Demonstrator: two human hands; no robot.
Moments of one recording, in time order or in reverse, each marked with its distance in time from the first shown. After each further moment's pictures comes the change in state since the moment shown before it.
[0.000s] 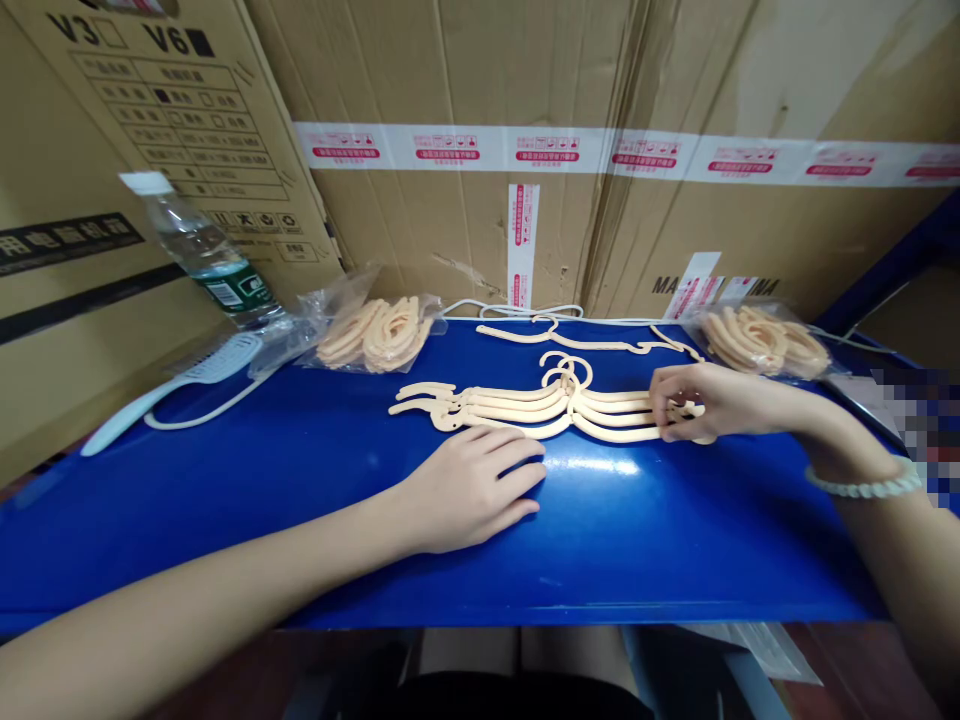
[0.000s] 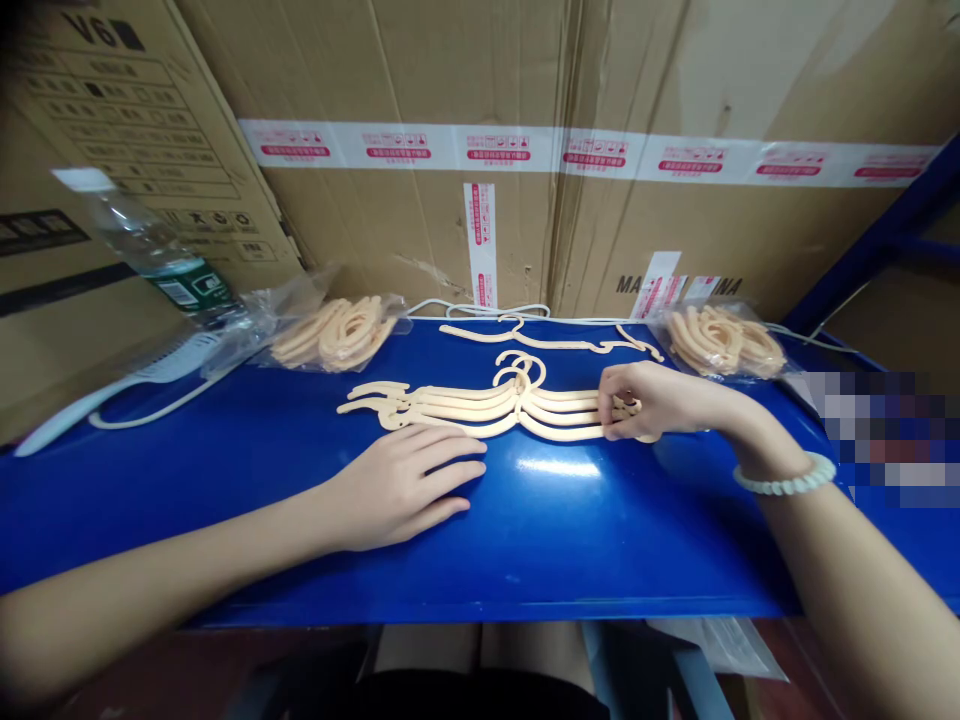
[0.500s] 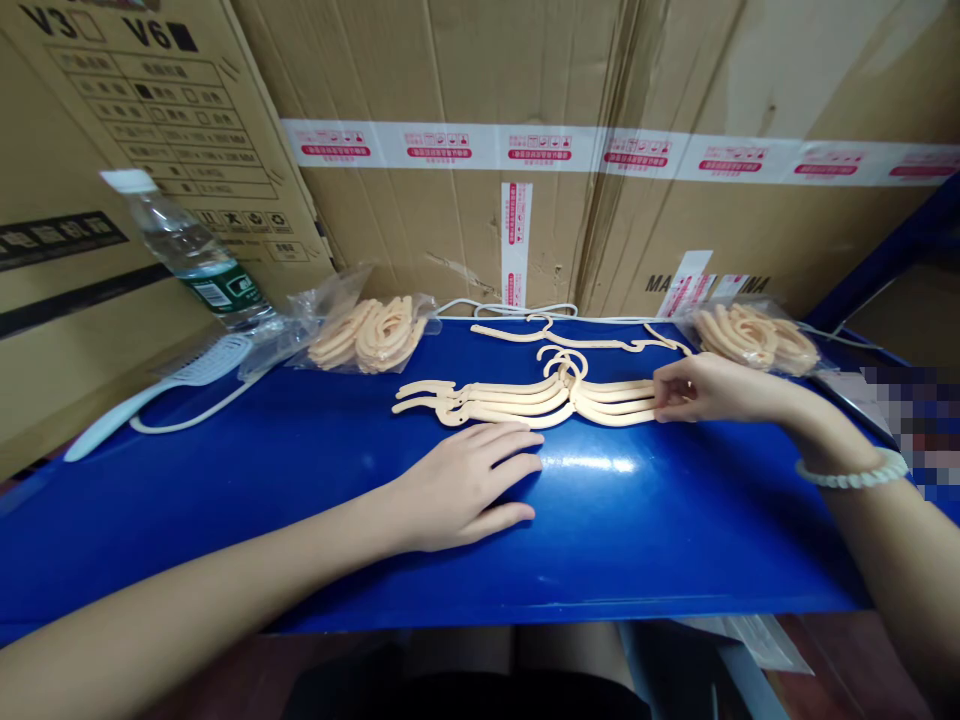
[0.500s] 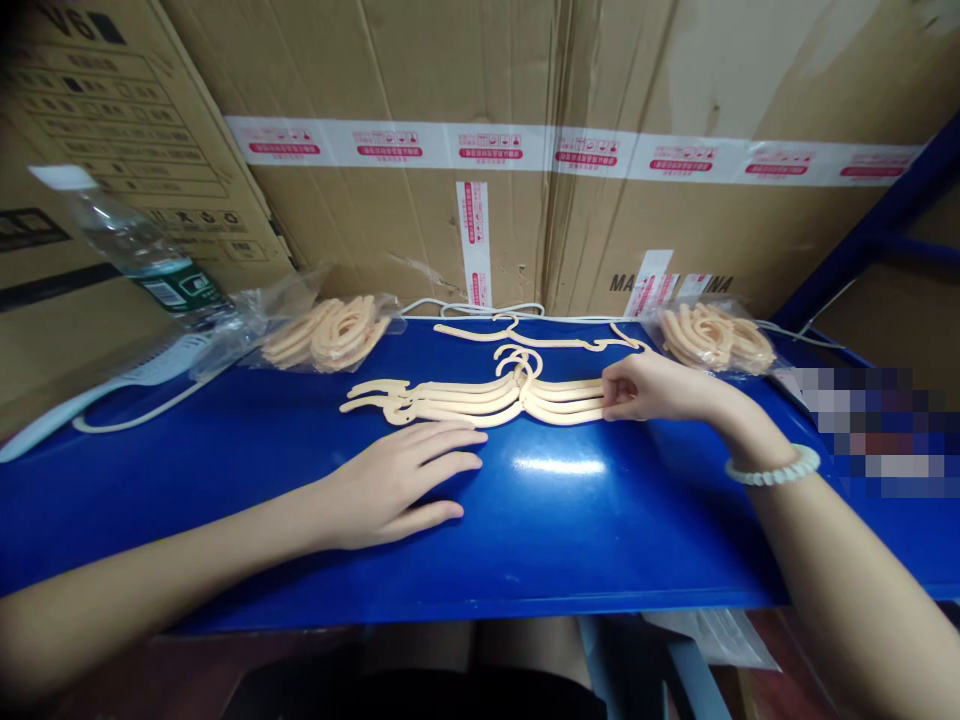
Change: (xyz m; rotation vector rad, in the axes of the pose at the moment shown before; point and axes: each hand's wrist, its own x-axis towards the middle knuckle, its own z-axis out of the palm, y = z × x) left_hand -0.002 -0.005 -0.001 -0.161 -0.058 -0.064; right_hand 0.001 0.005 -0.001 -0.072 0.082 0.164
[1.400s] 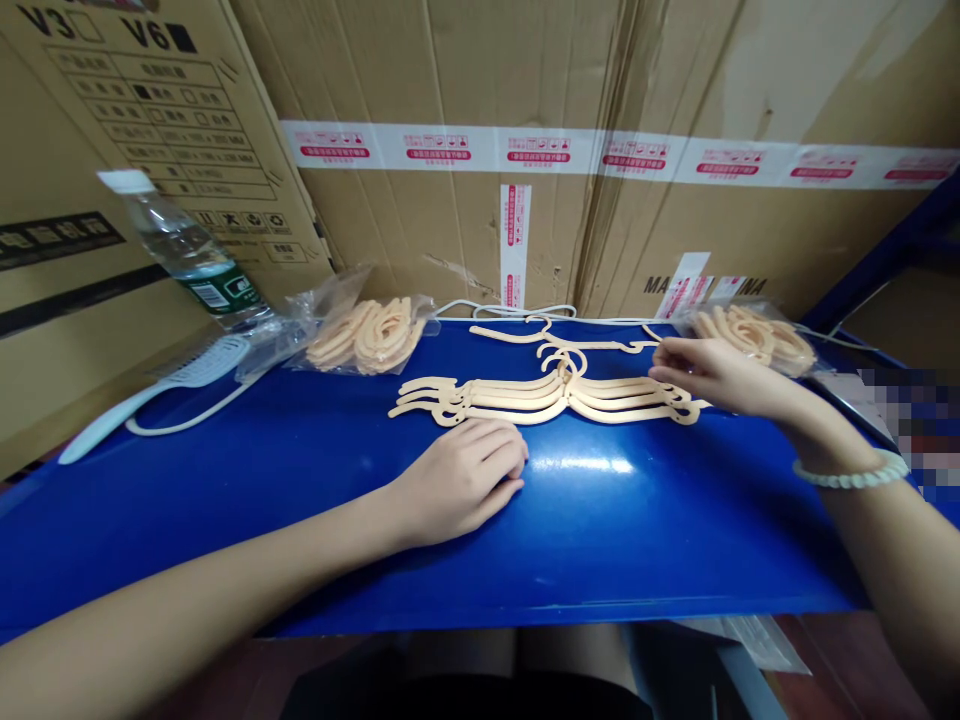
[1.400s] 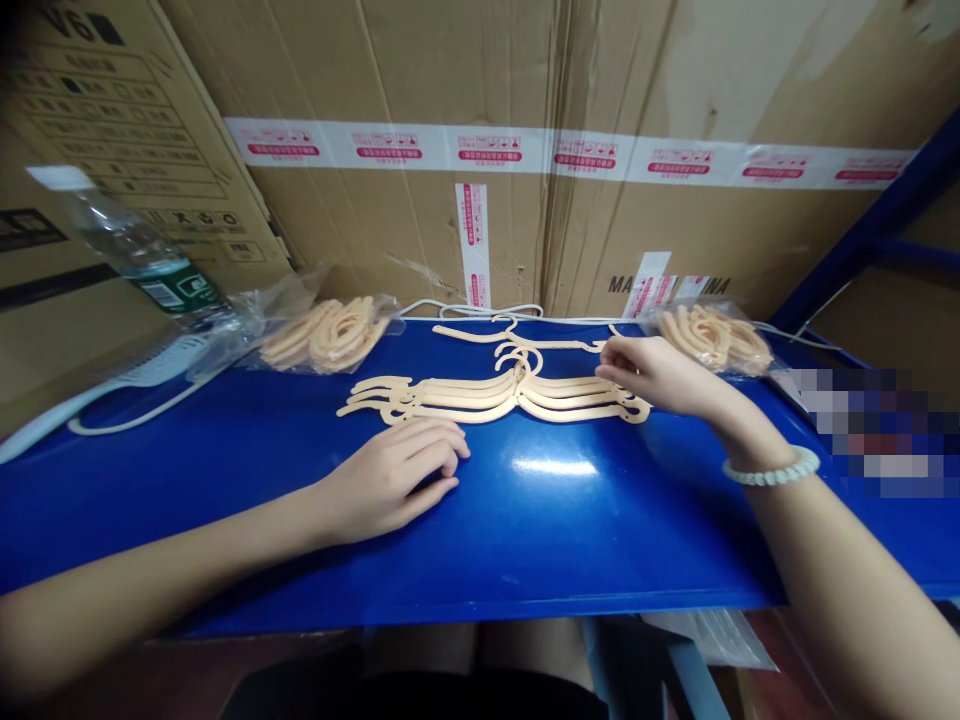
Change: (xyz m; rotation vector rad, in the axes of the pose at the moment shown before) left_hand 0.002 -0.001 0.002 -0.030 0.110 -0.030; right_hand 0.002 0.001 -0.002 0.024 0.328 -0.034
